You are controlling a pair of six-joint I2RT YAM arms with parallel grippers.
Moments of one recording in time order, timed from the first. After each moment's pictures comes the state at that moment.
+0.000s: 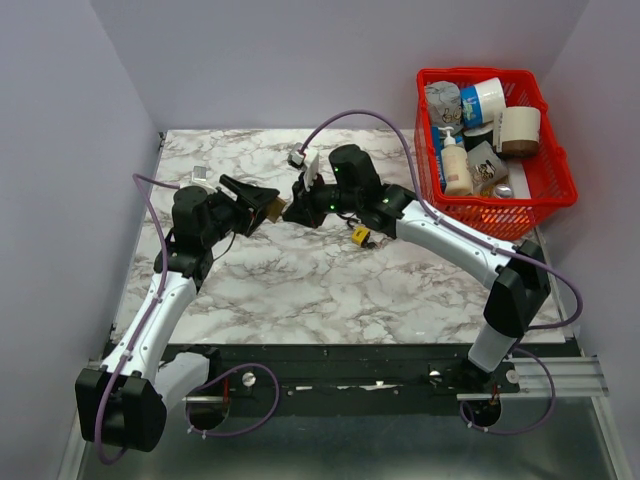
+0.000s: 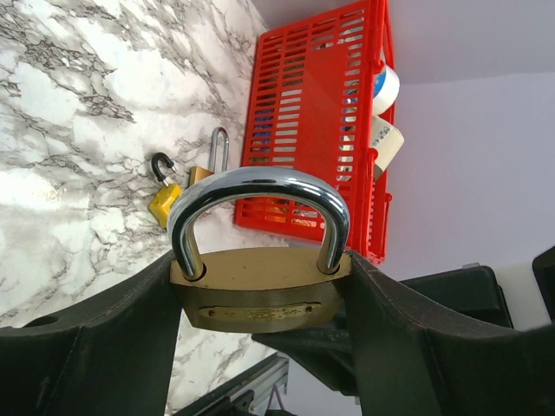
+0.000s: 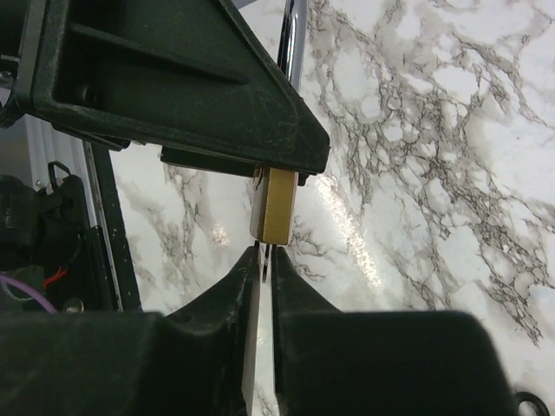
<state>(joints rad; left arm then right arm) -0.17 1.00 0.77 -0.03 0.36 -1.23 0.83 1.72 1.54 -0.22 -0.44 0.01</state>
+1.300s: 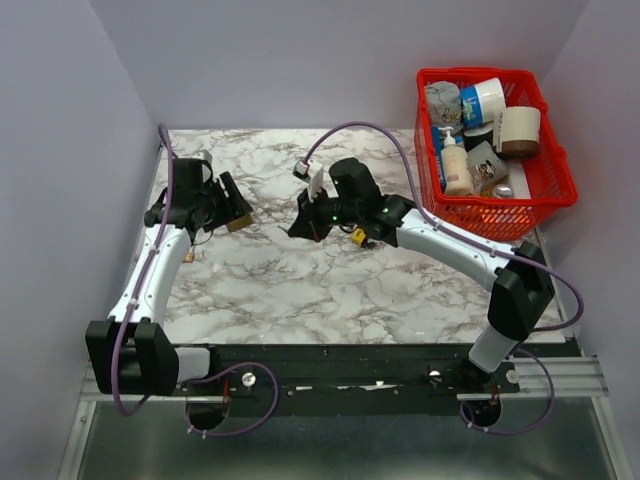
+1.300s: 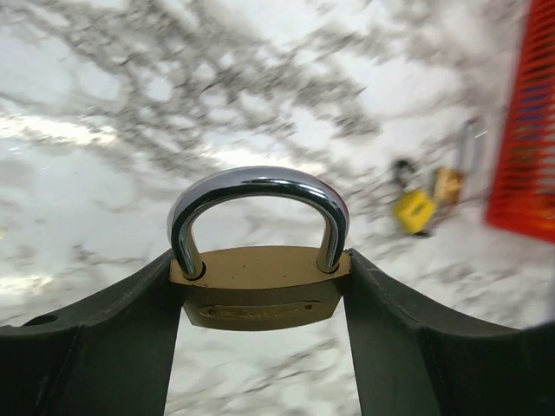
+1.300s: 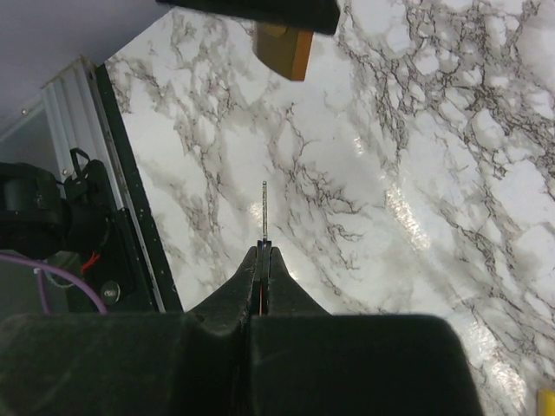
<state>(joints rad) -0.04 1.25 1.10 -0.55 0.24 -0.52 0.84 1.70 1.43 -0.21 -0.44 0.13</state>
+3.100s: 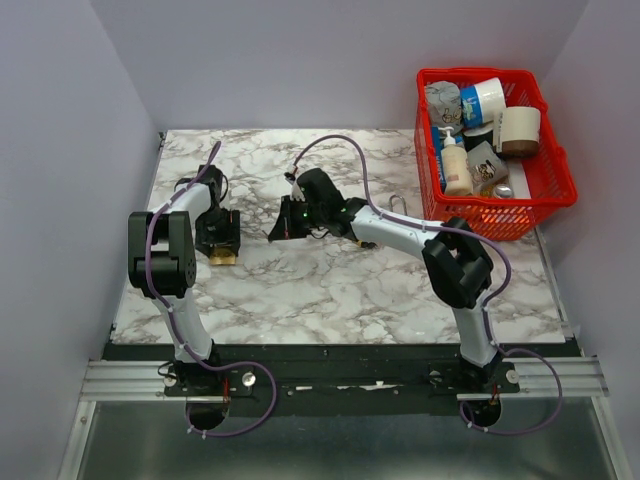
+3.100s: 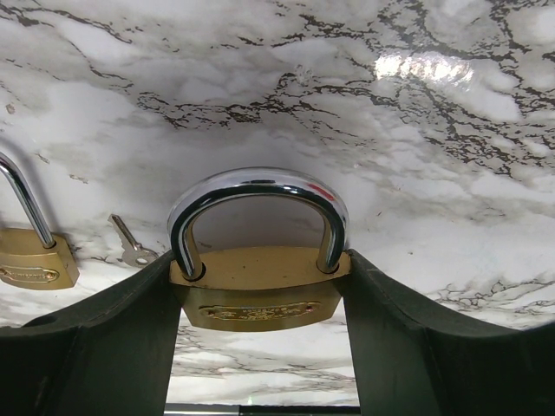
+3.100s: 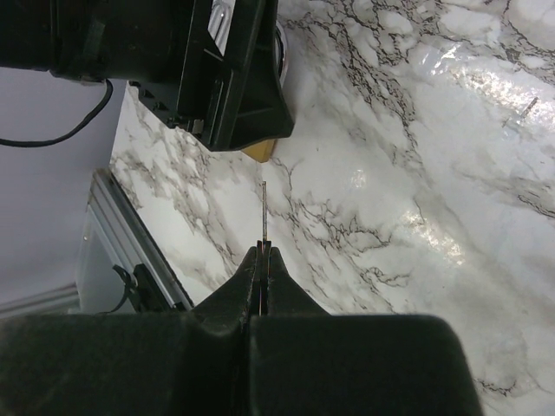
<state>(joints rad) 0.02 1.91 1.31 -0.86 0.03 -0.10 0.84 2.07 1.58 -0.10 -0.36 0.67</state>
